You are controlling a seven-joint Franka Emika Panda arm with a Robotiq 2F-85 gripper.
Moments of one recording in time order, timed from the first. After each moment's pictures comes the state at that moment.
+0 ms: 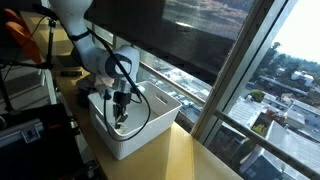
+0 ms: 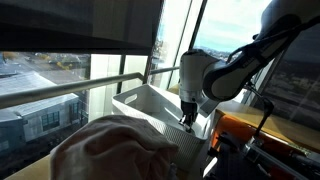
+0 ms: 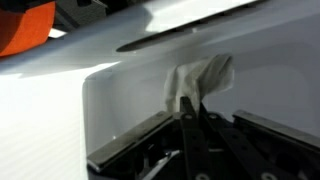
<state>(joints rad) 0.15 0.44 -0.08 -2.20 -0.32 2.42 0.47</state>
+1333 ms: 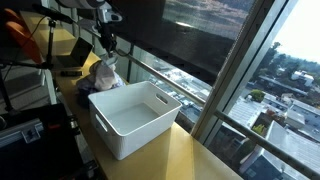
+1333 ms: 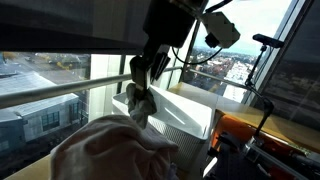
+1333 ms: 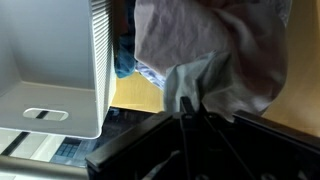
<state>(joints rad) 0.32 0.21 0.22 -1.96 -0.26 2.34 0.44</state>
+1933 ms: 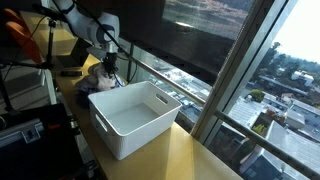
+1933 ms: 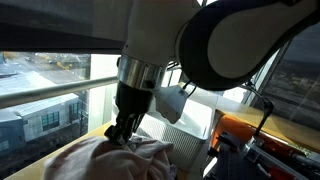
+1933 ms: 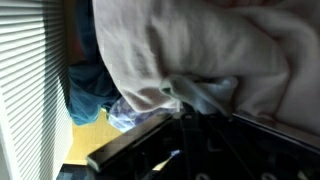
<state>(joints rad) 0.31 0.53 0.21 -1.86 -0.14 2.46 0.32</state>
